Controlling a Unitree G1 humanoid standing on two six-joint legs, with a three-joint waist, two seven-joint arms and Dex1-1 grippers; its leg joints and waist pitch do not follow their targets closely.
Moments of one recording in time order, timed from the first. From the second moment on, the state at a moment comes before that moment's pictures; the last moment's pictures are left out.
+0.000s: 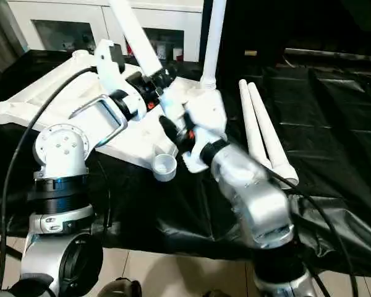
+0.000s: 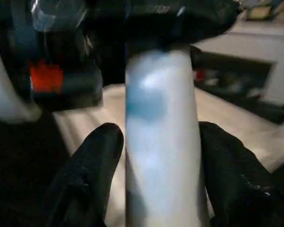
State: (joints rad) left arm -0.84 -0.11 0.29 0.09 -0.69 0.93 -0.06; right arm -0.45 -0.15 0.07 -0.30 0.31 0.71 0.32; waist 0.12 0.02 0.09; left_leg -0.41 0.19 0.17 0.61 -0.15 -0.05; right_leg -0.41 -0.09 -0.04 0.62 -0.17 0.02
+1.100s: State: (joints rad) left arm -0.94 0.11 0.13 0.13 -0.79 1.04 -0.52; right arm -0.47 -0.47 -0.10 -0.27 0.73 1.03 0.75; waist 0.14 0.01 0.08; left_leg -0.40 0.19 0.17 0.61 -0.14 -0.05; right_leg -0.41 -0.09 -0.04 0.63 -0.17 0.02
